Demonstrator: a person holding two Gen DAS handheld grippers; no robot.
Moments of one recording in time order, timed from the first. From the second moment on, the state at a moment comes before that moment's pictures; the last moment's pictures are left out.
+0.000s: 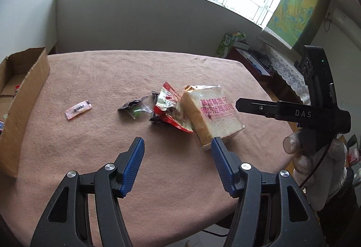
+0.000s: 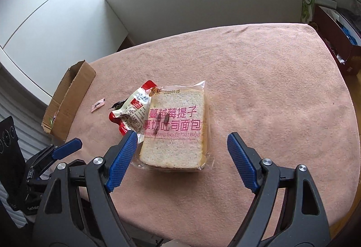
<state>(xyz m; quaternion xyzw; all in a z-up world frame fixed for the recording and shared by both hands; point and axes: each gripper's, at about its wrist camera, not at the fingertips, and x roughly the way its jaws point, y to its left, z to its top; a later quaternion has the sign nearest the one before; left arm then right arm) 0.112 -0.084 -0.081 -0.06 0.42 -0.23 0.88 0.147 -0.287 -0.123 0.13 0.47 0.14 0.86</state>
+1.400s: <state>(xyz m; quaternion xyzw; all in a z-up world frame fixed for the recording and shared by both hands) 0.140 -0.143 -0.091 -0.03 0.43 -0.32 0.85 0.151 -0.268 -0.107 0.14 0.48 0.20 0.84</state>
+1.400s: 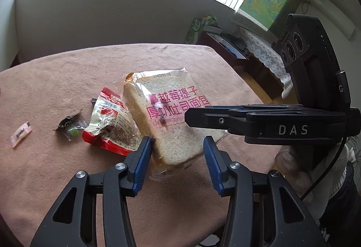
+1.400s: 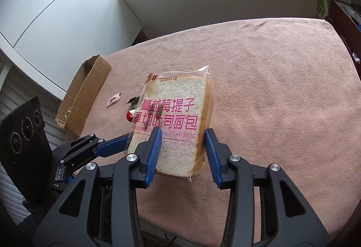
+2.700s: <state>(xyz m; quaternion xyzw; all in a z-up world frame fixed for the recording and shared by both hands) 0.116 0.147 -0.044 -0.09 0.35 -0.08 0.93 0.208 0.079 -0.053 0.01 0.46 0.39 0.80</state>
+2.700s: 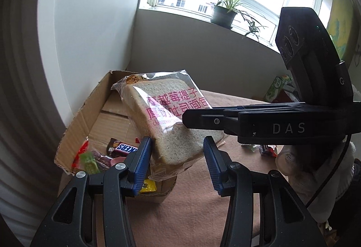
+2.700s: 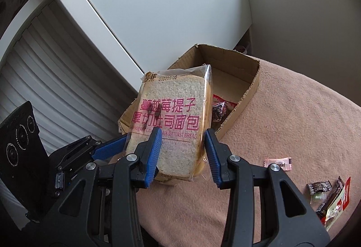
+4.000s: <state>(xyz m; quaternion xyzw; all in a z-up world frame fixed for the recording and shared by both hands) 0.114 0.088 -0.058 -0.05 0.36 -0.11 0.92 0.200 -0.124 -0.059 0.02 0.46 0.26 0.85</state>
